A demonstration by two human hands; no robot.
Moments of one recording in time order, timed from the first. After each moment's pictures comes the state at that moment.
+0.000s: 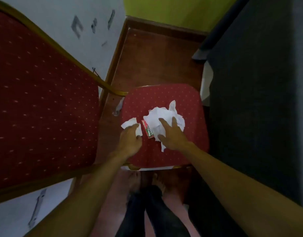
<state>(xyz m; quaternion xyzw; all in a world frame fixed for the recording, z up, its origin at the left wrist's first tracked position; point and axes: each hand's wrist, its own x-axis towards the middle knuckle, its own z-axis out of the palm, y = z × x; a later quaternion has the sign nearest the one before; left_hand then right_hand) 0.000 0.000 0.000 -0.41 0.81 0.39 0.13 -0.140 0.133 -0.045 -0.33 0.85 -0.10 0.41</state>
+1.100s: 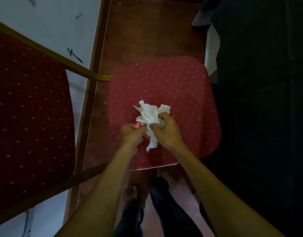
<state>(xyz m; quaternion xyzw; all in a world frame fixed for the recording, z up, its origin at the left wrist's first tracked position) -0.040 0.022 -0.103 -0.65 0.49 0.58 0.05 -0.114 0.122 -0.096 -0.11 0.85 -0.36 0.36</state>
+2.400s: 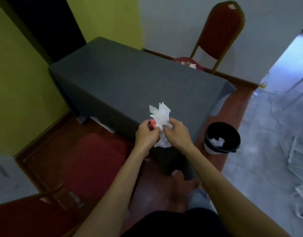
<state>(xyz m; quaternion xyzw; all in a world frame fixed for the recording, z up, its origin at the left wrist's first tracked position) 0.070 0.337 0.307 -0.01 0.80 0.55 0.23 0.122 0.453 0.300 0.25 0.82 -0.52 -0.03</state>
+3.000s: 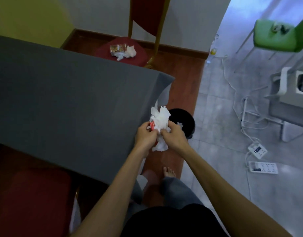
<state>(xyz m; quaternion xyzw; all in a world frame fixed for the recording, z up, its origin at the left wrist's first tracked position) 0.078 0.666 0.234 0.01 0.78 0.48 0.39 0.159 0.753 0.217 0.42 0.71 -0.56 -0.02</state>
